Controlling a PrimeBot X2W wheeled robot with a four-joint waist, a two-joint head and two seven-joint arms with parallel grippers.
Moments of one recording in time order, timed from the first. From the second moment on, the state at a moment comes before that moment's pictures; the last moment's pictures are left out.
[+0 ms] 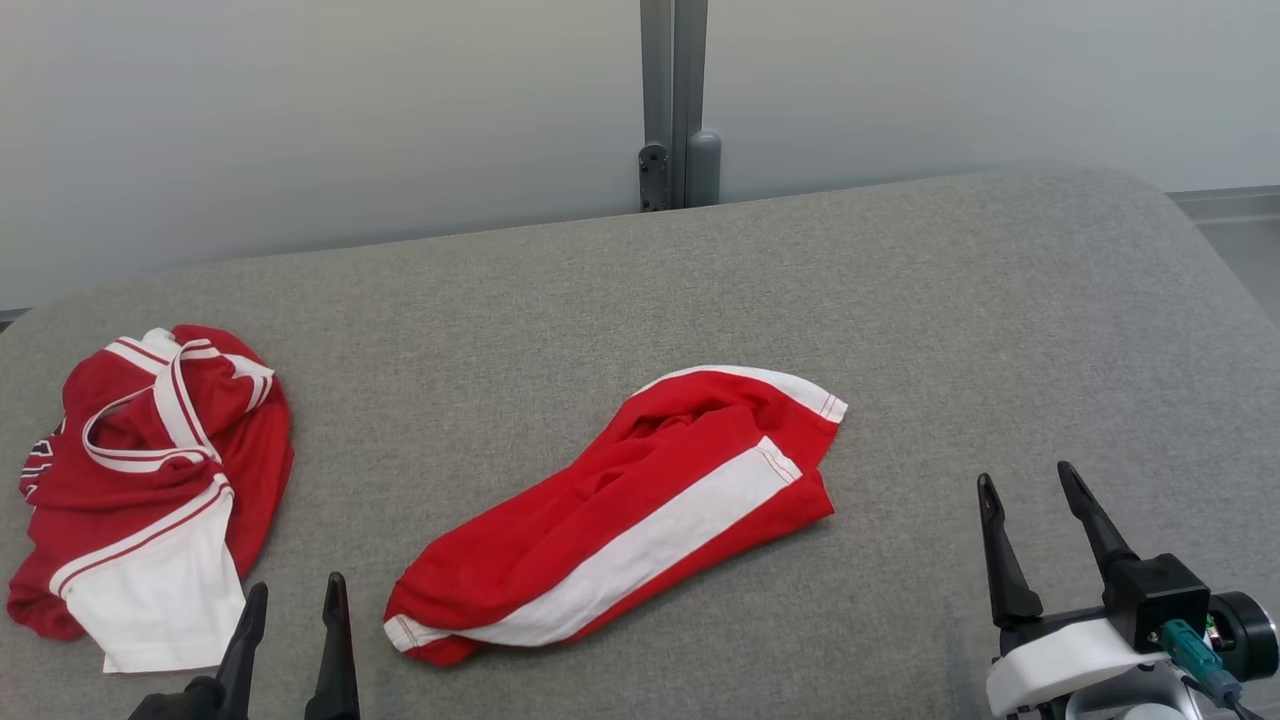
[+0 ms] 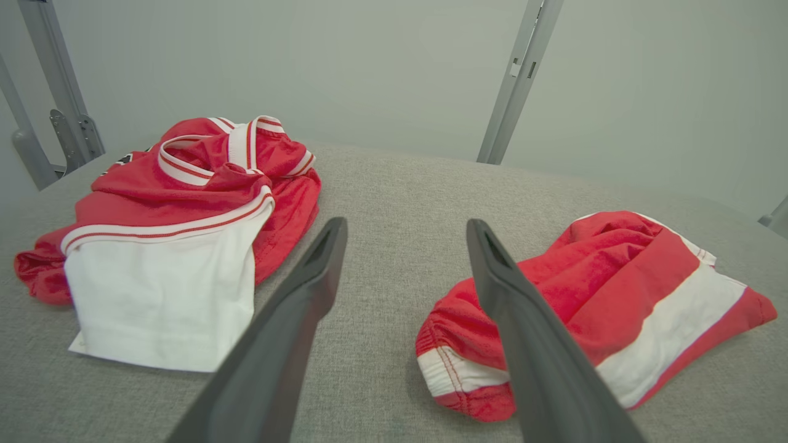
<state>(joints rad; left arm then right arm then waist) 0.16 0.10 0.00 0.14 -0.33 -0.13 -0.26 0.06 -0.05 -0.04 0.10 -0.01 0.13 -0.26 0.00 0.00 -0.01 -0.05</state>
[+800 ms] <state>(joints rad) 0.15 0.10 -0.02 0.14 -0.31 -0.13 -0.26 0.06 -0.05 0.01 0.16 0.00 0.13 -0.26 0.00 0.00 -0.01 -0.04</state>
